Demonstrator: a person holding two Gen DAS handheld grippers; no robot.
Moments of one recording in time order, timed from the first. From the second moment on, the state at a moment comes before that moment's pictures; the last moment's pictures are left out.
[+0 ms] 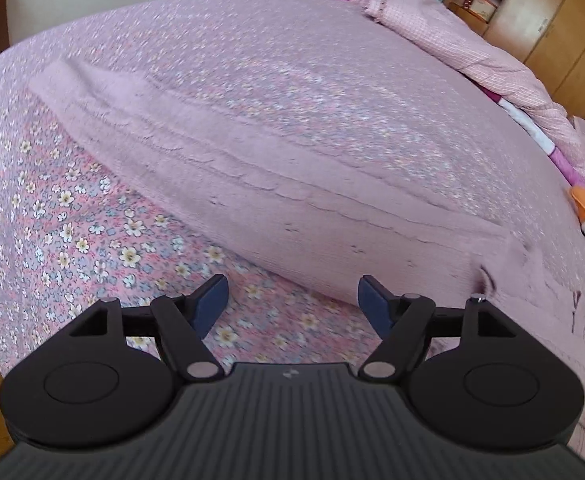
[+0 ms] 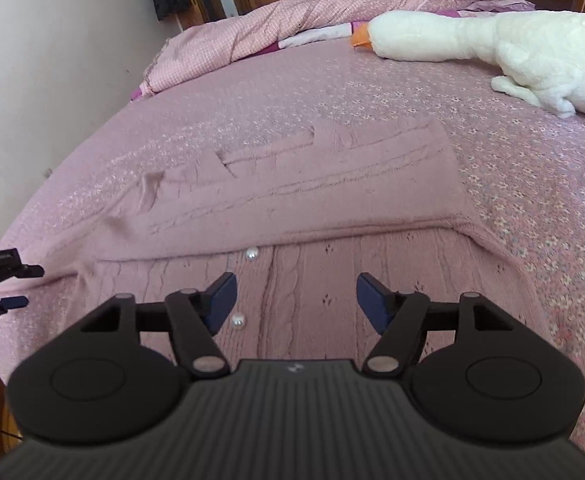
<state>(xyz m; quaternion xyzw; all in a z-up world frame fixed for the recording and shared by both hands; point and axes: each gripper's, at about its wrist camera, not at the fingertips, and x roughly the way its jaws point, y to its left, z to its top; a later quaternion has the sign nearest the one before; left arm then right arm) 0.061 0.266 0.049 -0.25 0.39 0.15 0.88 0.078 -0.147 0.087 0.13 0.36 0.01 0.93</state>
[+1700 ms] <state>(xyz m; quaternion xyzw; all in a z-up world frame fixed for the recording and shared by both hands) 0.123 0.321 0.054 -0.23 0.28 0.17 0.92 0.076 -0.165 0.053 0.16 0.39 -0.04 0.91</state>
